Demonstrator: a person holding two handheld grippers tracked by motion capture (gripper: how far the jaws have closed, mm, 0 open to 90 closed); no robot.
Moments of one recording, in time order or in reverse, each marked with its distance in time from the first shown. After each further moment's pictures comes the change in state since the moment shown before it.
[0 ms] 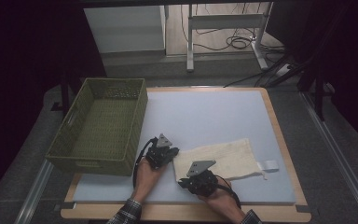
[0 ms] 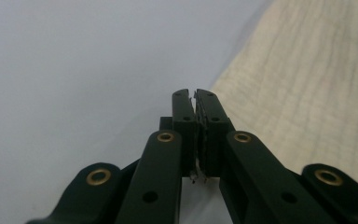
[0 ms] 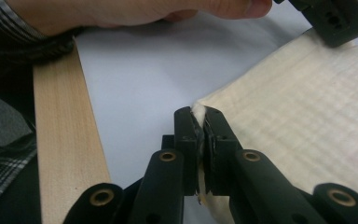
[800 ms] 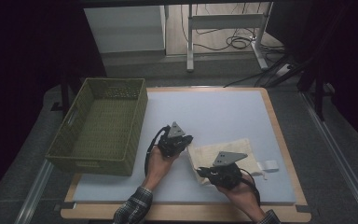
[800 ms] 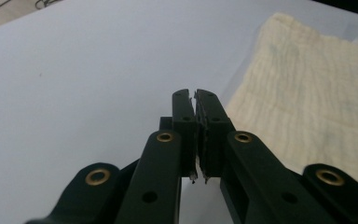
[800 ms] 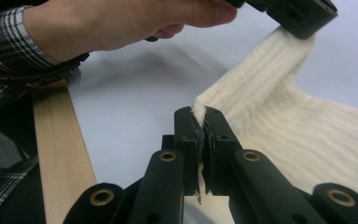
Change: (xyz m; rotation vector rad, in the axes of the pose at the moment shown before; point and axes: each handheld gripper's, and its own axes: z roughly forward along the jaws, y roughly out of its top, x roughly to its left) left arm -0.018 0.057 0.014 -0.083 -0.045 0.108; right arm -0.029 -0.011 -0.067 -0.133 -0.079 0.074
